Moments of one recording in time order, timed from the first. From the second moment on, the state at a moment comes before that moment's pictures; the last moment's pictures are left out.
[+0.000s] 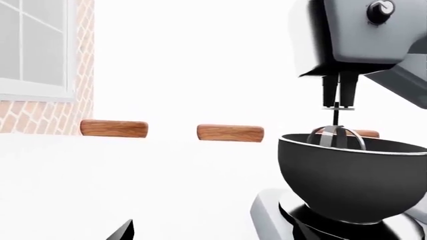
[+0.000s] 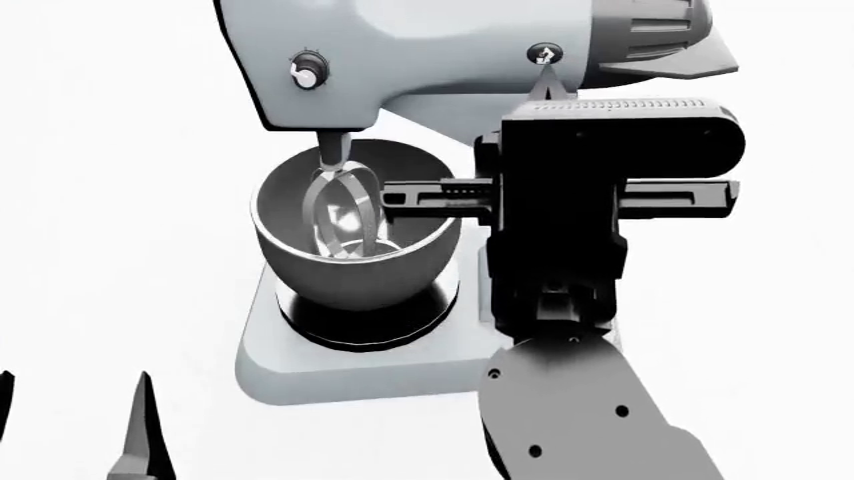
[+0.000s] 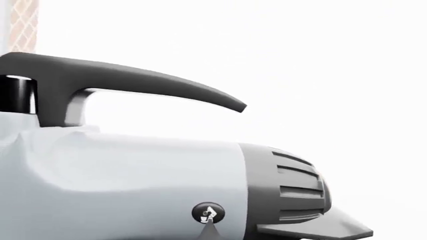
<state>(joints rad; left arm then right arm) -0.01 -0.30 0.24 0.22 -0.25 0.14 -0.29 0.78 0.20 -0.35 -0.33 0.30 0.69 0.47</state>
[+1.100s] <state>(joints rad) -0.02 -0.32 0.26 0.22 -0.26 0.15 -0.30 0.81 0.18 -0.36 -0.28 0.30 0.71 0.52</state>
